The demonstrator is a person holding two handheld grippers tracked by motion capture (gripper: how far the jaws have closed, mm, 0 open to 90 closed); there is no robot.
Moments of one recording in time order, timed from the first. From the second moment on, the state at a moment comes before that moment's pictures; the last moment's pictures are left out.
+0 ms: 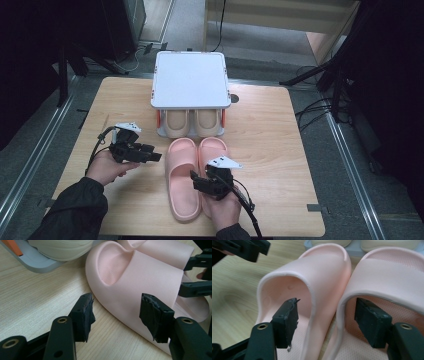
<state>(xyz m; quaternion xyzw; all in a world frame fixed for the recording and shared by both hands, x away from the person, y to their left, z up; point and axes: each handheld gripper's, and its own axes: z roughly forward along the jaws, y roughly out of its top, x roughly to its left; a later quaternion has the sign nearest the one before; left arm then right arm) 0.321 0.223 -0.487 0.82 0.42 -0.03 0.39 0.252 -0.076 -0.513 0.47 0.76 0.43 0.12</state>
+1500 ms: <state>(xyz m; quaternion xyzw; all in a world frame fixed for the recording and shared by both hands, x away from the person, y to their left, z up) 0.321 0.229 -0.483 0.81 0.42 -0.01 0.41 0.277 -0.092 -0.502 0.49 0.79 0.37 0.08</state>
